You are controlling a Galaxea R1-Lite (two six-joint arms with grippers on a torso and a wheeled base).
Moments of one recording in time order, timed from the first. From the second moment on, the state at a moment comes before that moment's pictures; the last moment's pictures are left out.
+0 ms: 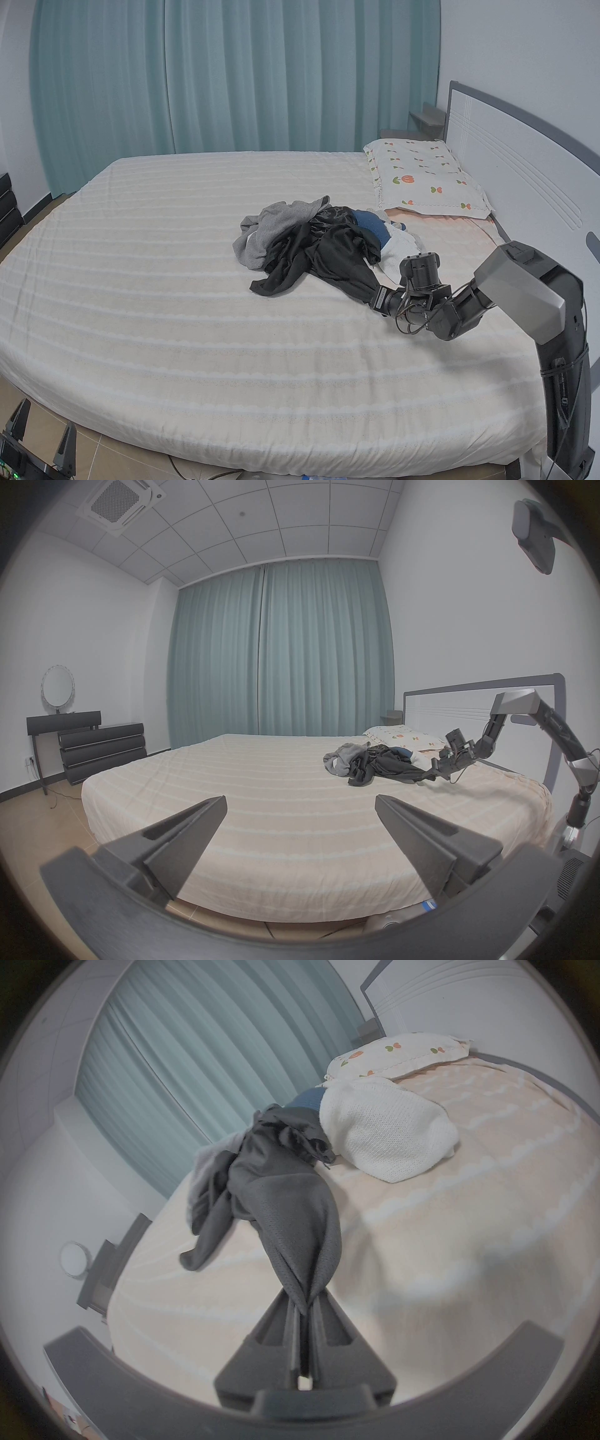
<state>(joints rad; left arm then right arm) 0.00 0.02 -0.02 0.02 0.02 0.00 0.35 2.50 -1.35 -0.61 0.02 0.58</state>
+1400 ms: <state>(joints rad) 0.00 0.02 -0.02 0.02 0.01 0.02 0.51 1.64 -0.44 -1.32 0.14 0.73</state>
